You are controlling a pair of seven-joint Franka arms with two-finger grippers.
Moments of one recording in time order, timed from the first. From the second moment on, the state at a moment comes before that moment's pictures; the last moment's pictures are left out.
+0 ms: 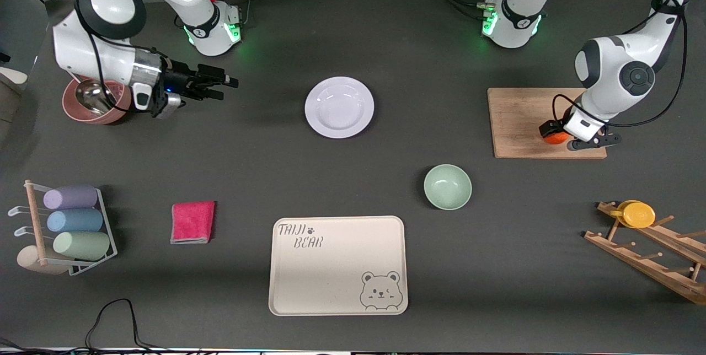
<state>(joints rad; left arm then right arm) 0.07 0.09 0.07 -2.61 0.08 2.63 -0.06 0.17 -0.30 -0.09 -2.64 0.98 2.04 -0.49</state>
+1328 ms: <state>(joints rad) 0.05 -0.22 -0.06 -1.90 0.07 1.50 -0.07 0.17 0.26 -0.09 -2.73 1.56 1.98 -1.29</state>
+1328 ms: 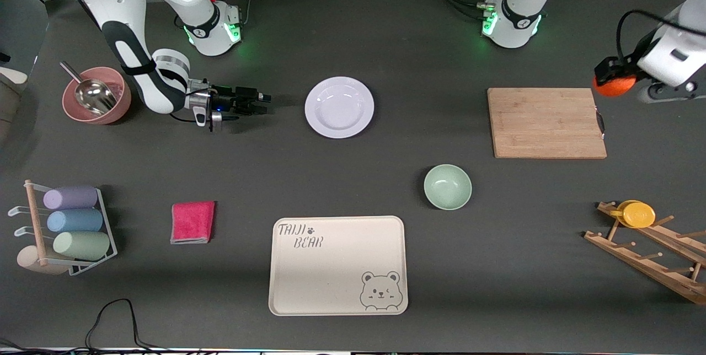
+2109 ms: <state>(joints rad) -0.01 -0.09 -0.34 -1.80 -0.04 1.54 -0.52 0.16 0.29 -0.09 -2.72 1.56 1.98 -1.30</state>
